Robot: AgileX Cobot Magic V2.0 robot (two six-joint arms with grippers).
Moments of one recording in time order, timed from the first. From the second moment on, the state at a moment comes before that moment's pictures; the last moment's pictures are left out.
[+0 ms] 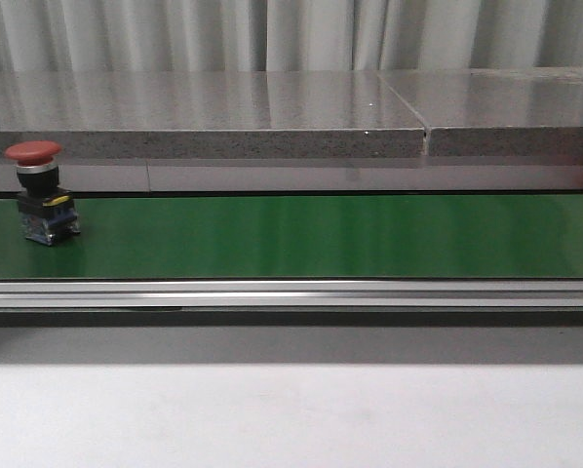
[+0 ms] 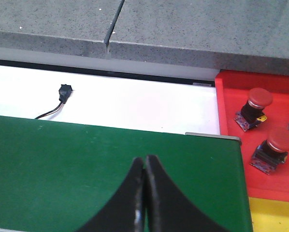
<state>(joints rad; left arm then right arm) 0.33 2.12 -1.60 0.05 0.58 -0.14 -0.13 0.84 -0.68 0.45 0.40 -0.48</state>
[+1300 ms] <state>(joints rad) 0.22 1.51 -1.51 0.05 0.84 -0.14 -0.13 0.84 -0.68 0.45 0.40 -0.48</state>
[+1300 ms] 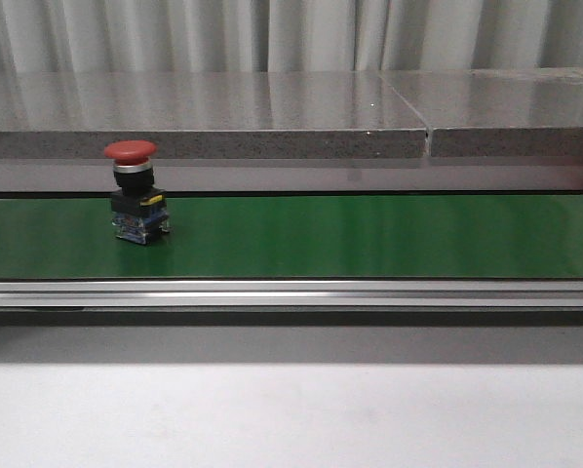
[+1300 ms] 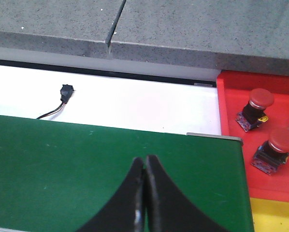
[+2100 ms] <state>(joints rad) 0.04 1.35 -1.01 -0.03 0.54 -0.14 -0.13 0.84 -0.68 0.45 0.40 -0.48</state>
